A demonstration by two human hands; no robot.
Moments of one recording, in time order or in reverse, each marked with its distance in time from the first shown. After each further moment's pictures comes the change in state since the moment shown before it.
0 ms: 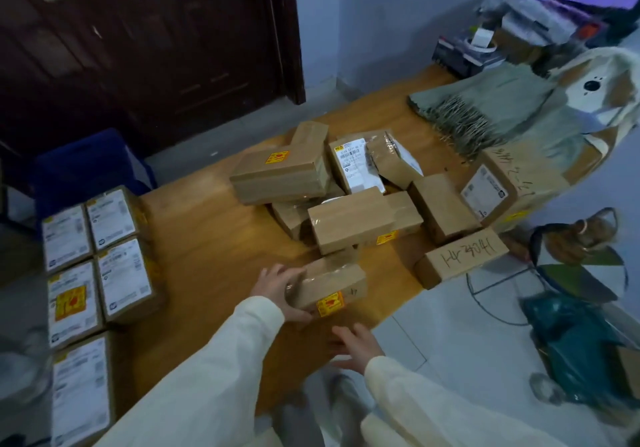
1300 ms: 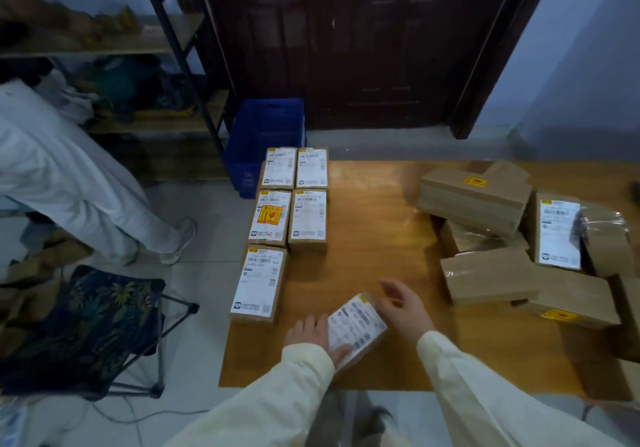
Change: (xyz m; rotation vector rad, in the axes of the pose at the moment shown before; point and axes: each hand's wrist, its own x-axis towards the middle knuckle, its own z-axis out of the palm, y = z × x) left_hand -0.146 -0.127 0.053 -0.044 0.188 -0.522; right_hand -0.001 -0.041 0.153 -0.791 -0.185 -0.619
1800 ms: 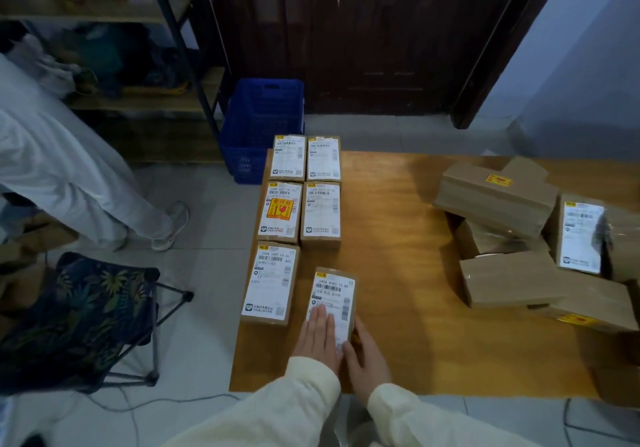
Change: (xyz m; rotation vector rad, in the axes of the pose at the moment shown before) left_hand -0.003 -0.029 0.012 0.065 0.193 0.219; right_hand -0.056 0.004 0.109 -0.061 -0.093 0.052
